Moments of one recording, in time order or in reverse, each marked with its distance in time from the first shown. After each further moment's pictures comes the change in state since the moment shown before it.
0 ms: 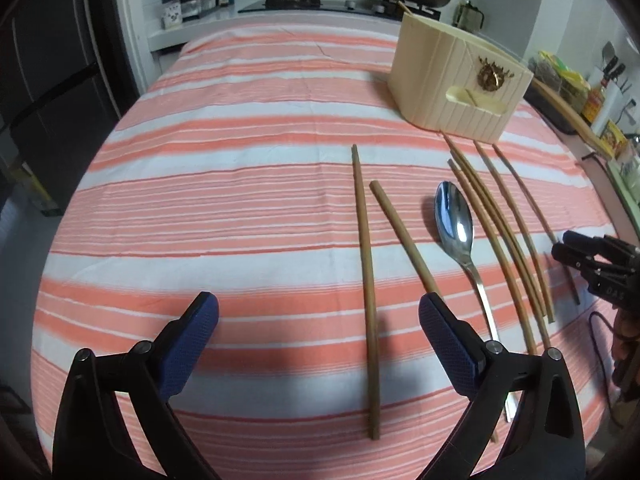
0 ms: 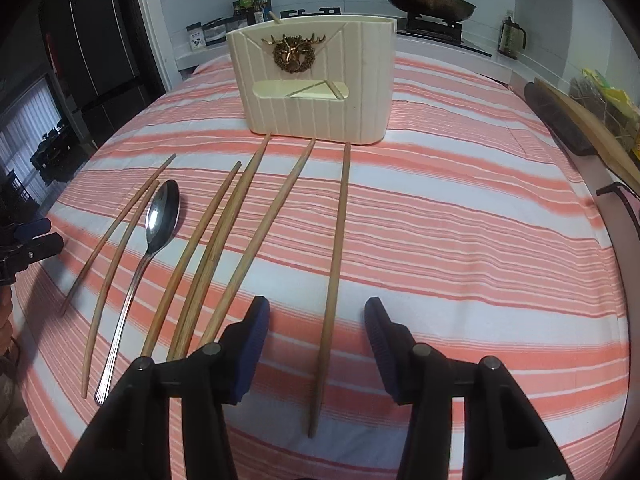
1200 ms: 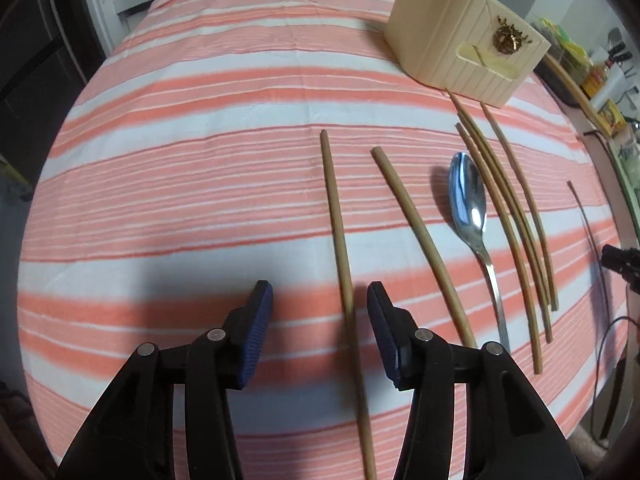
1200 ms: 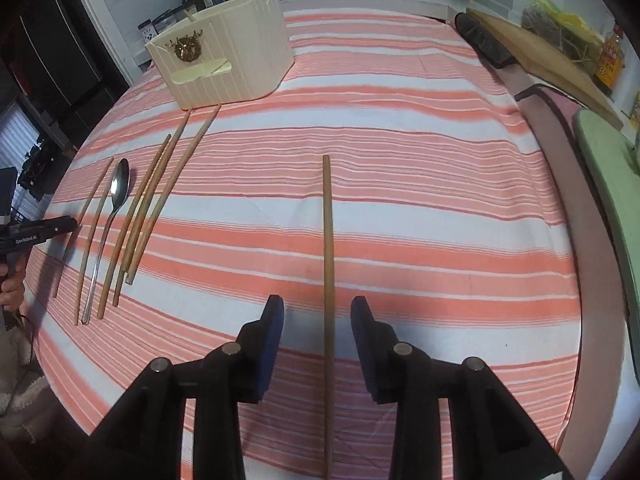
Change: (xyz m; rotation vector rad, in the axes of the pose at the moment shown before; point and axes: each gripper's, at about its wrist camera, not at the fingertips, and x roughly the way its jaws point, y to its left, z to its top) left arm 0.028 0.008 0.021 0.024 0.197 -0.066; right arm -0.045 -0.102 -0.033 0.107 0.201 0.029
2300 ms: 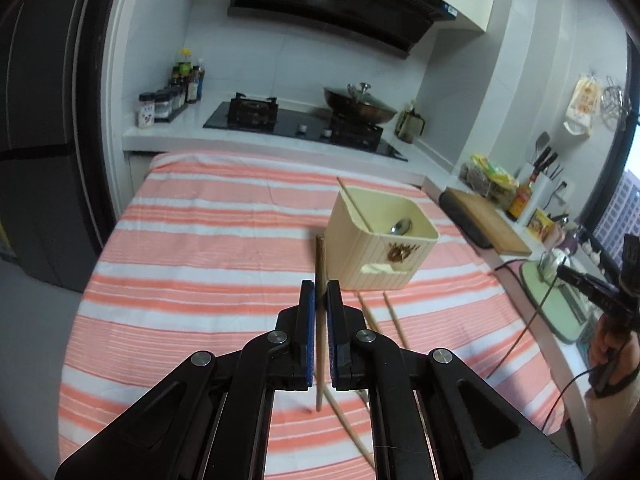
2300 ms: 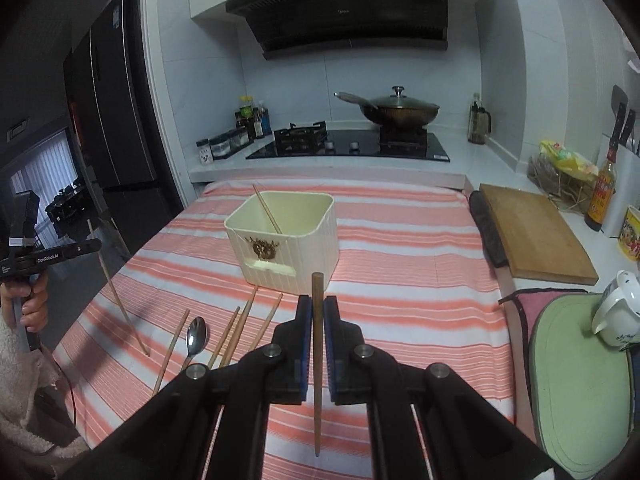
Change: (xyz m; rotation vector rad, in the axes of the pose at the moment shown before) left arm -0.179 0.006 0.039 -0.041 -0.557 -0.188; right arm -0.151 0.039 0.059 -0.086 -0.571 0.038
